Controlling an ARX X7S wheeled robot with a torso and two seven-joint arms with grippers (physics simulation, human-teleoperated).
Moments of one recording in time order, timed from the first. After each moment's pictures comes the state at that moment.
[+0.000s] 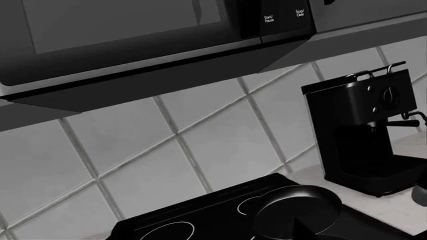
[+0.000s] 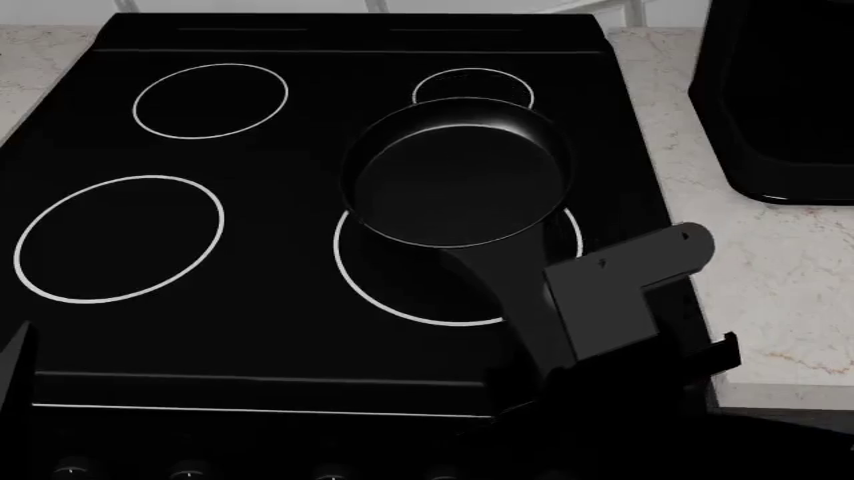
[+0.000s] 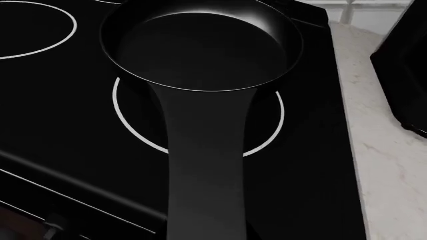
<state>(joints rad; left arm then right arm) -2.36 -0.93 2.97 1.05 -0.70 0.51 -1.57 0.91 0.75 -0.70 -0.25 1.26 0.92 0.57</state>
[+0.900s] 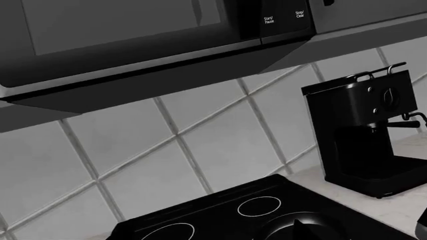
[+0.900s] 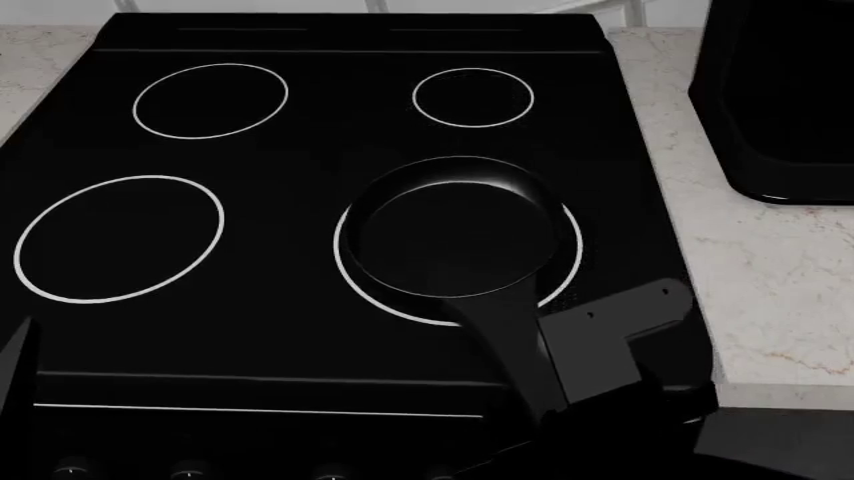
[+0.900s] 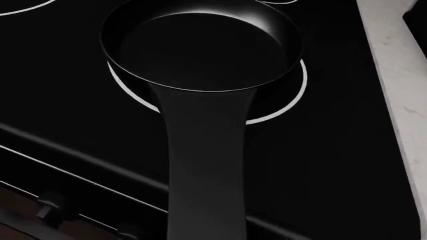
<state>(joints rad) -2.36 -0.93 2.95 1.05 -0.71 0.51 -1.57 0.82 0.71 -0.76 -0.15 1.14 0.80 0.46</state>
